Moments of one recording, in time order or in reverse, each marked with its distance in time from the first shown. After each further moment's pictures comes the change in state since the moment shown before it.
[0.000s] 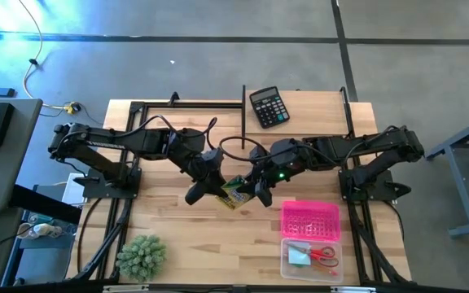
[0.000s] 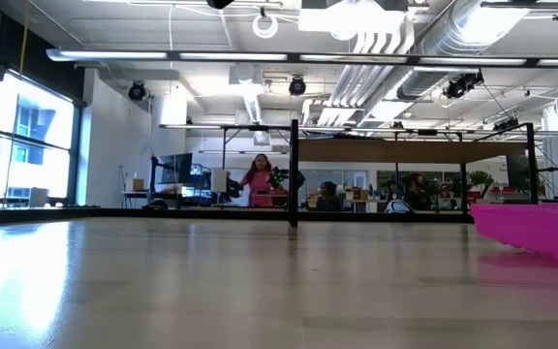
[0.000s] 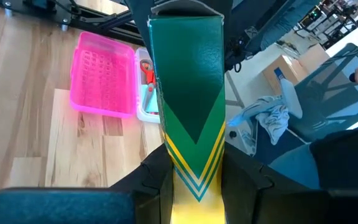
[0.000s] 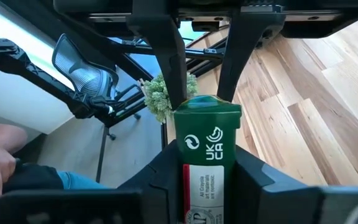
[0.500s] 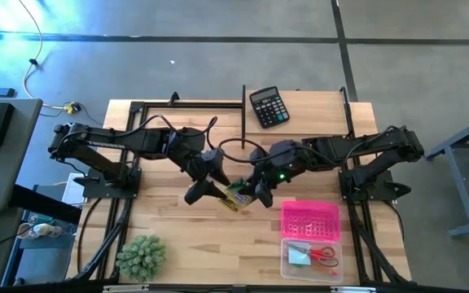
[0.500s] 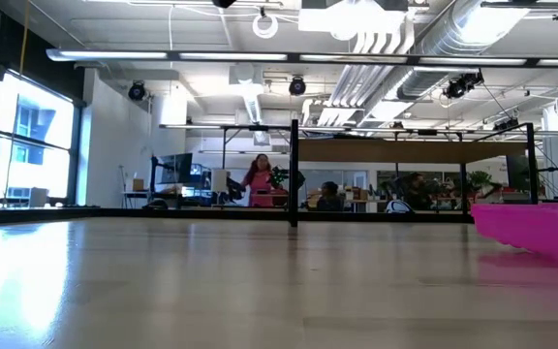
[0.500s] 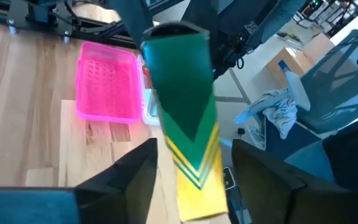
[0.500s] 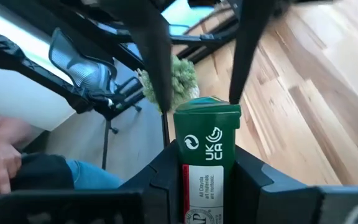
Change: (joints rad) left arm 0.000 0.000 0.000 0.001 -0.001 0.085; right arm 0.001 0.000 0.000 -0.035 -0.015 0.040
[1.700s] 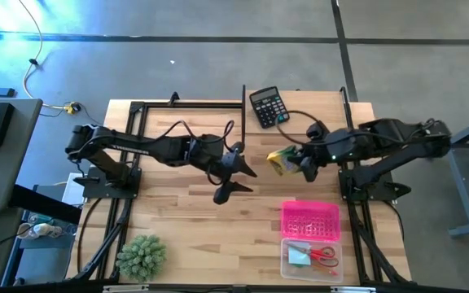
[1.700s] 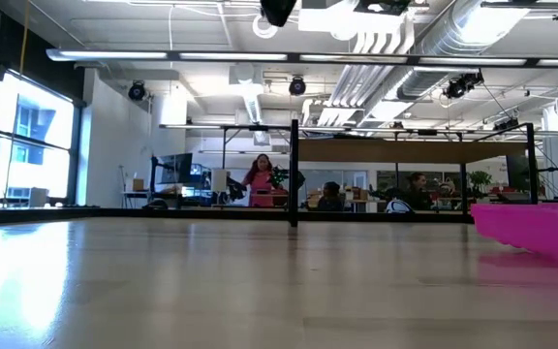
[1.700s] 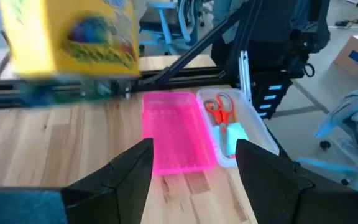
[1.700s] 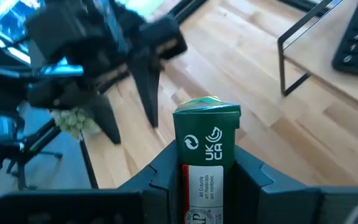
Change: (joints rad) left arm 0.000 0.181 0.000 0.290 -0.210 0.259; right arm 0.058 -0.347 -0.001 -0.536 0.438 0.149
